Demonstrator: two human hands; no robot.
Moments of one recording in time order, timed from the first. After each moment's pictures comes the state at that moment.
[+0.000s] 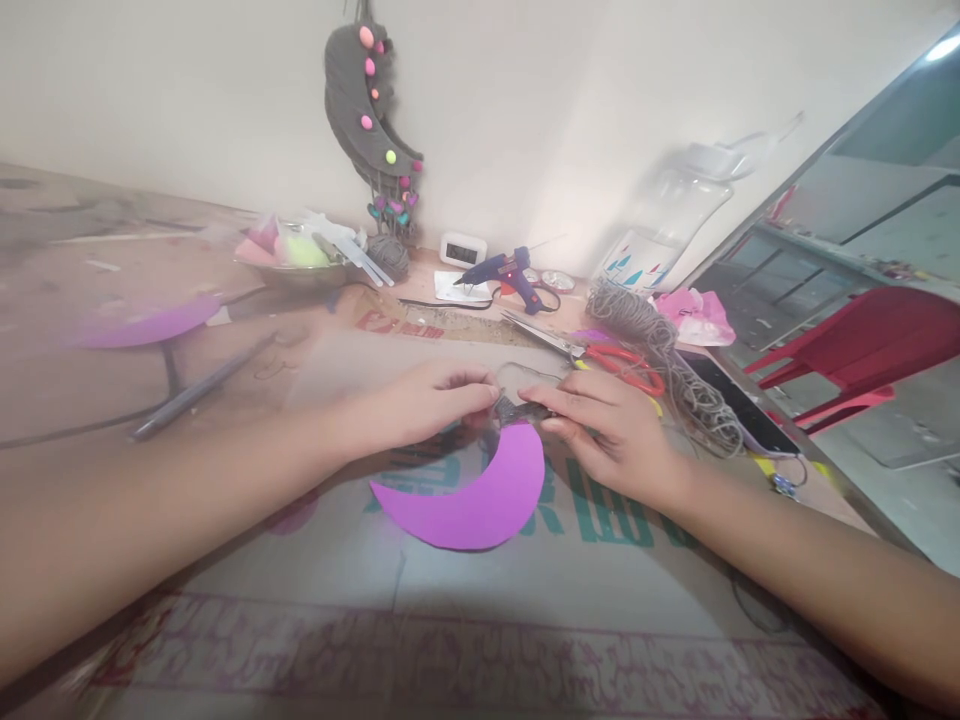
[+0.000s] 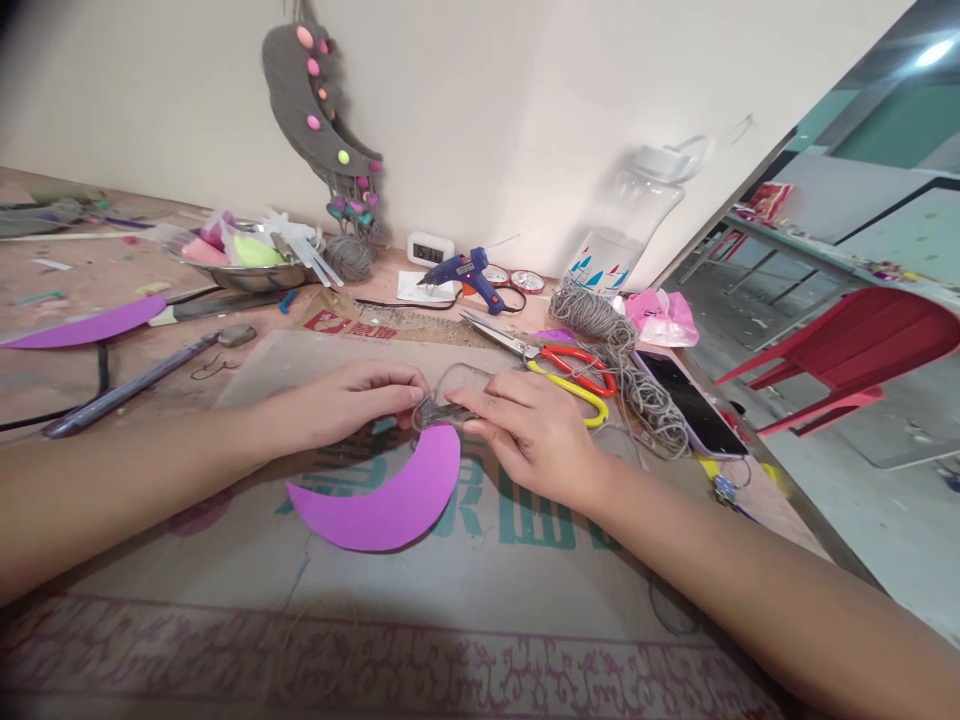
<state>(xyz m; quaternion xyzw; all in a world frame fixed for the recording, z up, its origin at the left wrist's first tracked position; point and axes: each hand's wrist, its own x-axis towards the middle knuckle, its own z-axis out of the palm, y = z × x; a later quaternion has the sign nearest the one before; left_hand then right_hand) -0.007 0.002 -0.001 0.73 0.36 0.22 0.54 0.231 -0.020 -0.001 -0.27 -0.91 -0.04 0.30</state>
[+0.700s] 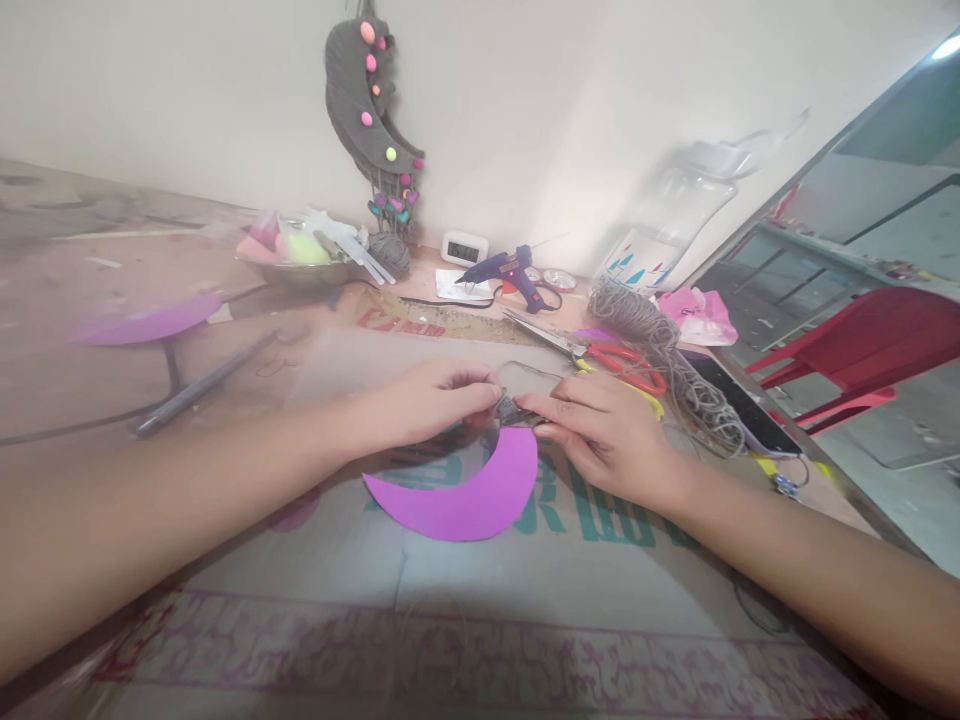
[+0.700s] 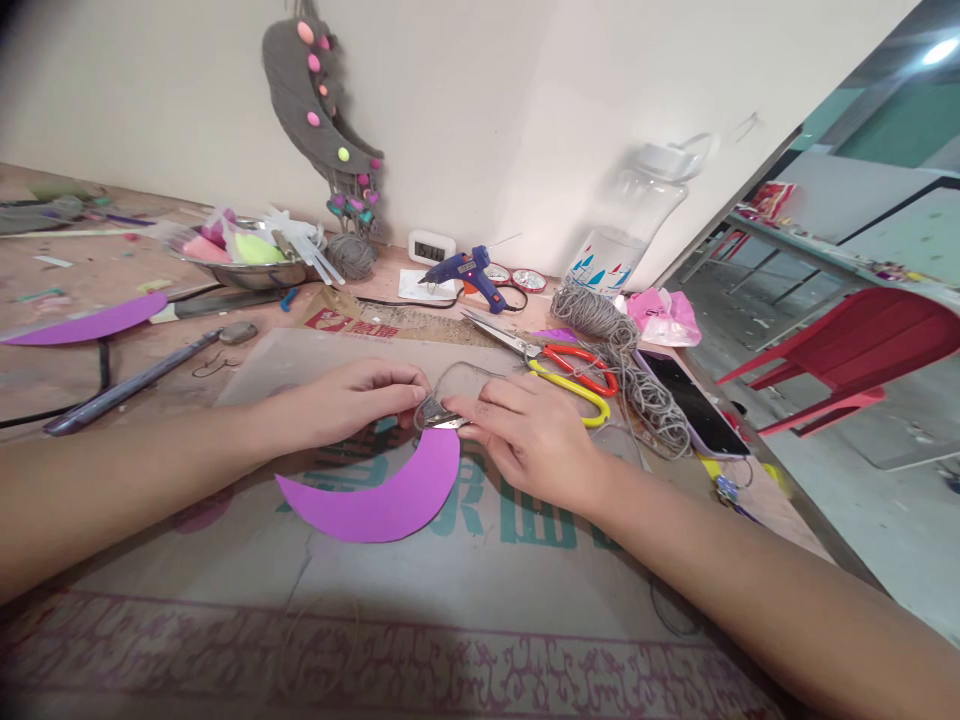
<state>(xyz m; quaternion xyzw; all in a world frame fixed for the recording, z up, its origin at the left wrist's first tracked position) -0.005 0.003 -0.002 0.75 0.36 0.22 0.51 0.229 -0.022 0.000 -0.27 -0.93 -0.08 0.24</state>
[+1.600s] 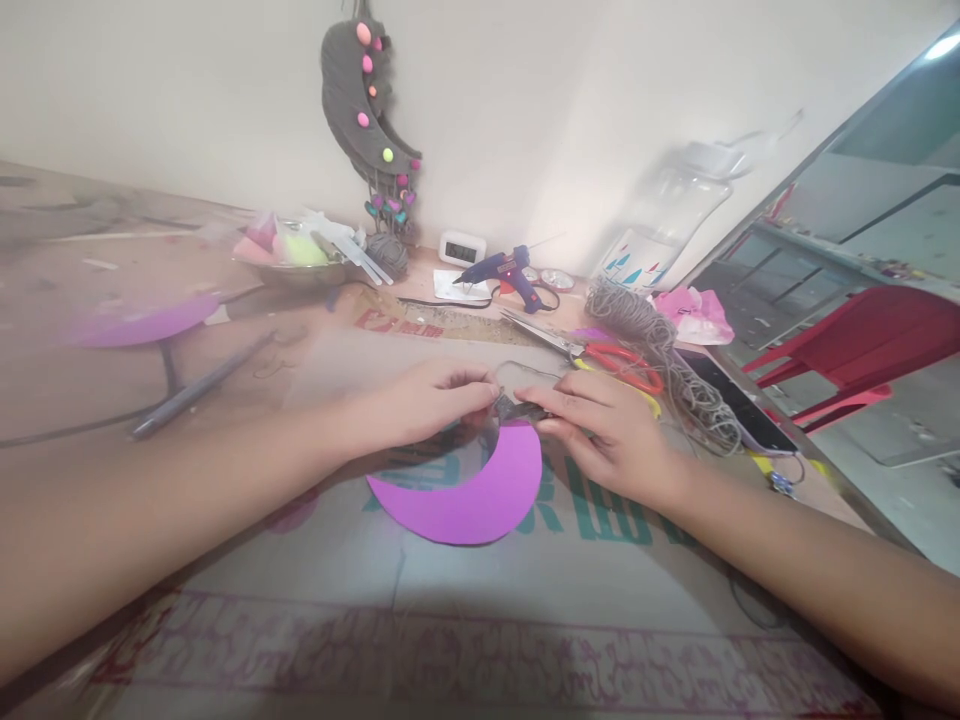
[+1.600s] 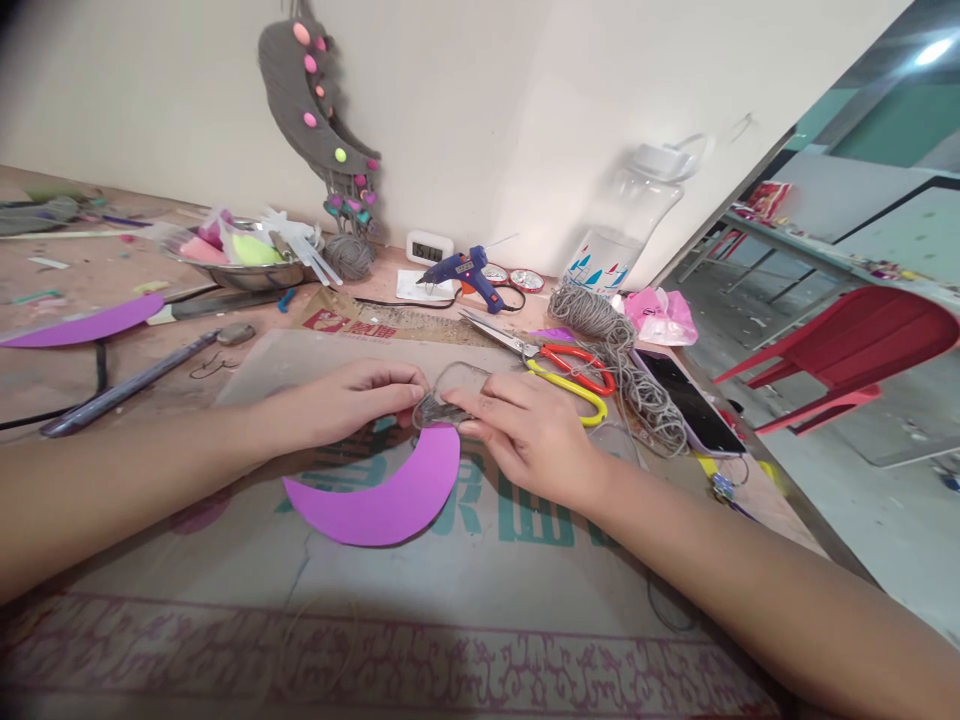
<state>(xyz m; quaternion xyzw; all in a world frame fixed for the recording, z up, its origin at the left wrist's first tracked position) -0.006 0.003 0.000 0.74 0.36 0.21 0.53 0.231 -0.021 -0.001 -0.28 -0.92 -0.06 0.28</state>
